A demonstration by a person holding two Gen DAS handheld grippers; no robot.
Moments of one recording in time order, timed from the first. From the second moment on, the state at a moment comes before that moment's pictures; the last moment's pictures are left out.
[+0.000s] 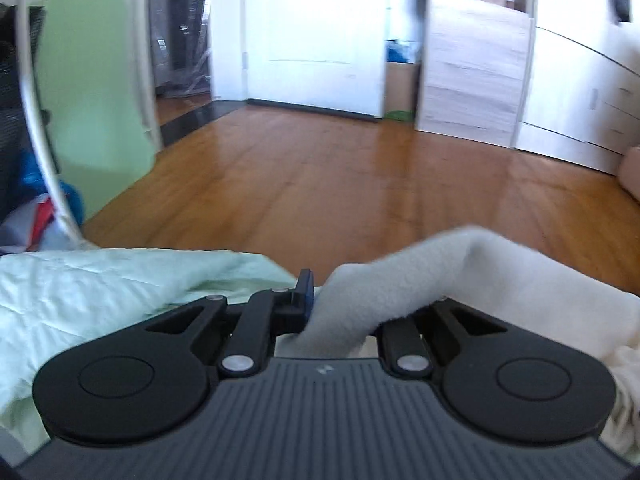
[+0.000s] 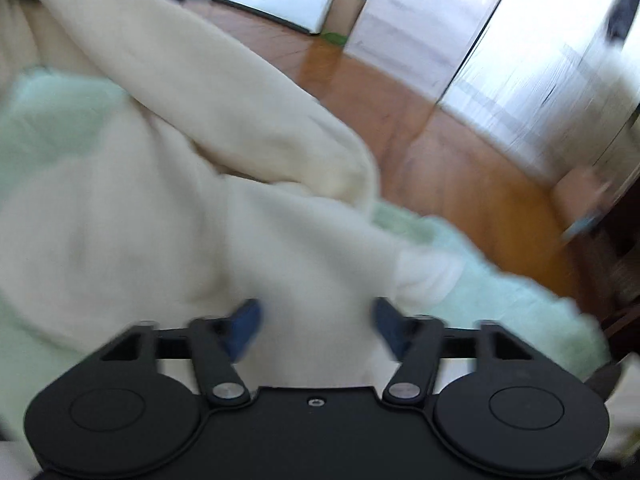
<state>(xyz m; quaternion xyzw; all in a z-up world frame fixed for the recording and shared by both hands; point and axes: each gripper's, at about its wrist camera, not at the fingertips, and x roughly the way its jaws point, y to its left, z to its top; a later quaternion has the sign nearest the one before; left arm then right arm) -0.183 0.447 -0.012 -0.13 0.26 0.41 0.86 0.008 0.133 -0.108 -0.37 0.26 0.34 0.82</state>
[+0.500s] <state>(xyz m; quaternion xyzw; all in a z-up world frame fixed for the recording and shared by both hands) -0.277 0.513 0.060 -0.14 0.13 0.53 0.83 0.044 0.044 0.032 -0.15 0.21 0.26 0.93</state>
